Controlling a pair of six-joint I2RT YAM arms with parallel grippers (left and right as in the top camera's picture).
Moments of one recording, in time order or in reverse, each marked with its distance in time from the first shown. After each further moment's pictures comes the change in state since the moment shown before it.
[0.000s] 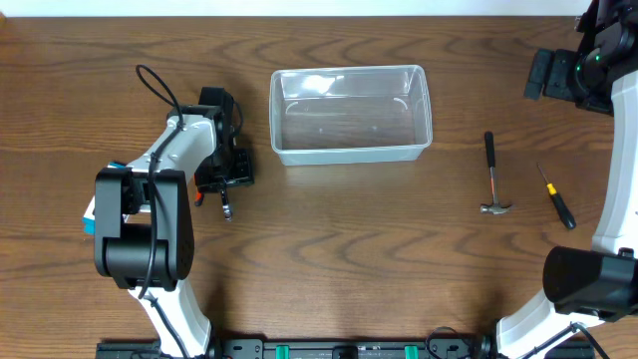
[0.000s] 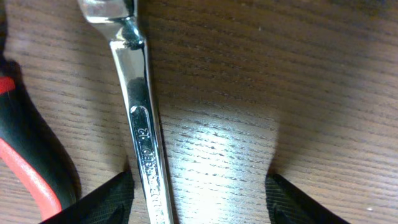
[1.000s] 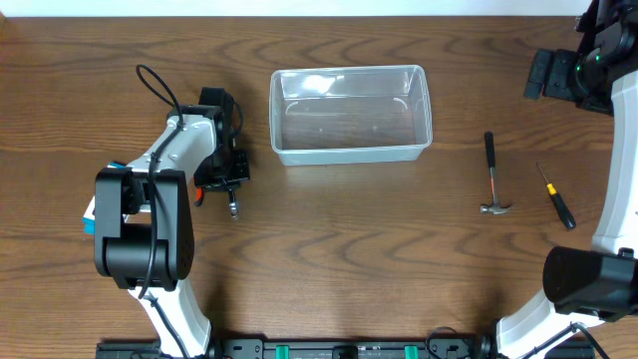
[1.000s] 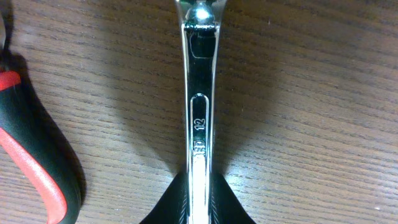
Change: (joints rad) left arm 0.000 0.001 0.000 -0.008 -0.010 0.000; right arm 0.000 0.000 0.000 0.000 0.000 0.000
